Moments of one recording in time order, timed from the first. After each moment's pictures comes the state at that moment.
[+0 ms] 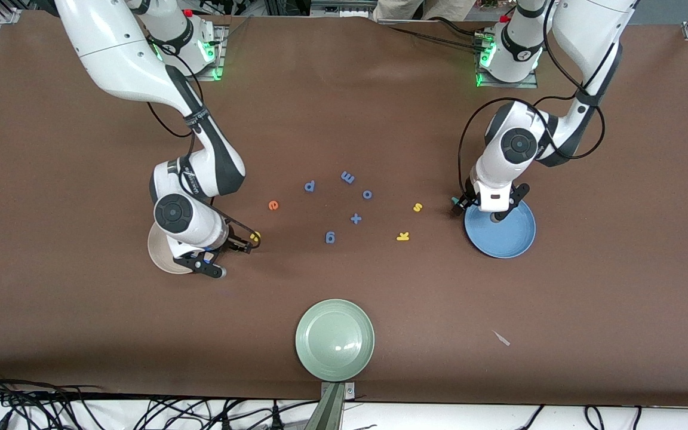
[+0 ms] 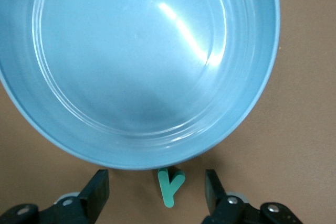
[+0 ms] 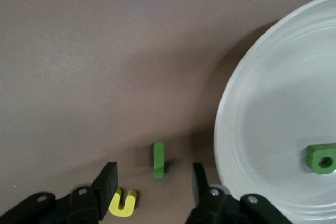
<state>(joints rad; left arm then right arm) -0.07 0.37 -0.26 -2.28 0.11 2.60 -1.23 0.30 0.71 0.05 -1.63 0.00 2.29 0.69</state>
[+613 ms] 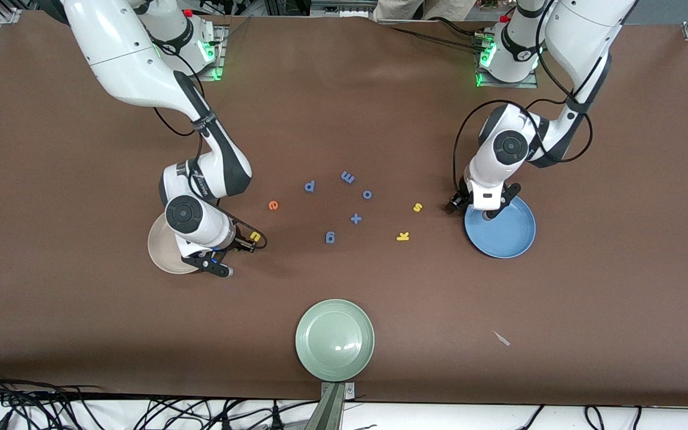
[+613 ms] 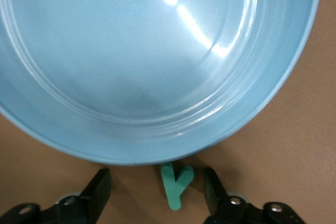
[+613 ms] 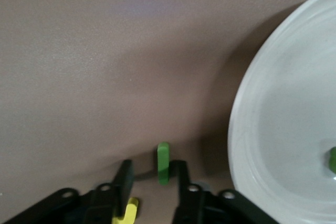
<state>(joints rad) -0.08 0.43 -0.26 -2.30 0.11 2.67 -1.23 0.31 0.74 0.05 -1.64 0.00 2.32 0.69</state>
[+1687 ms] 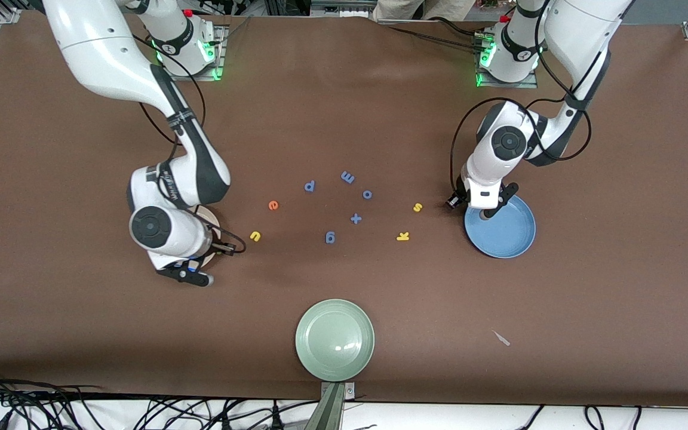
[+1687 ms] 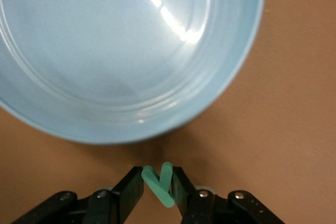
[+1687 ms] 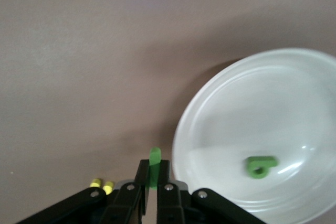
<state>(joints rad) -0.08 0.39 -0.30 -2.29 0.11 2.66 -1.27 0.25 0.70 0.04 -1.50 0.00 2.07 0.52</state>
